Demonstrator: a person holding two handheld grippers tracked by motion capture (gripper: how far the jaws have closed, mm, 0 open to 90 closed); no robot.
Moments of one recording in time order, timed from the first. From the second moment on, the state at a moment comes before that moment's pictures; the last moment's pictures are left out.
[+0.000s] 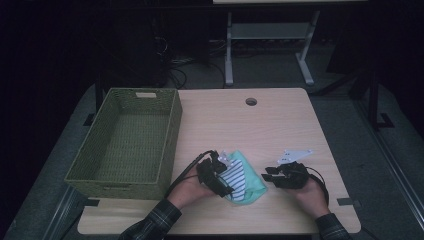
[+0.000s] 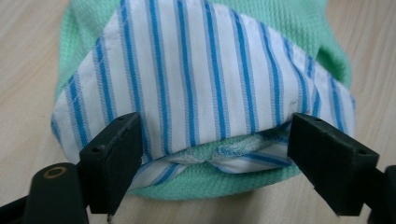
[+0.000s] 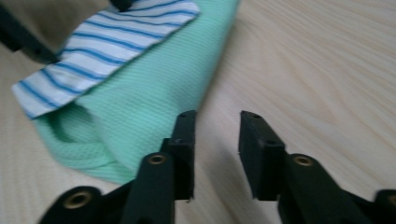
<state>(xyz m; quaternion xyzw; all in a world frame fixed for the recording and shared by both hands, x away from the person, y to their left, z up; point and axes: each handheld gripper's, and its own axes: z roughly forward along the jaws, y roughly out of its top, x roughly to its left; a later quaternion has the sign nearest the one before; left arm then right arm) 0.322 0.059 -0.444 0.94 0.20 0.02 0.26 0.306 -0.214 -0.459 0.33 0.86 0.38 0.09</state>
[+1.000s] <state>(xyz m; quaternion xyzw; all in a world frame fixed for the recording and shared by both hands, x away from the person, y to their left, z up) 0.314 0.053 -0.447 0.96 0.17 0.06 0.23 0.331 -0.250 -0.481 0.43 0.82 0.35 0.16</state>
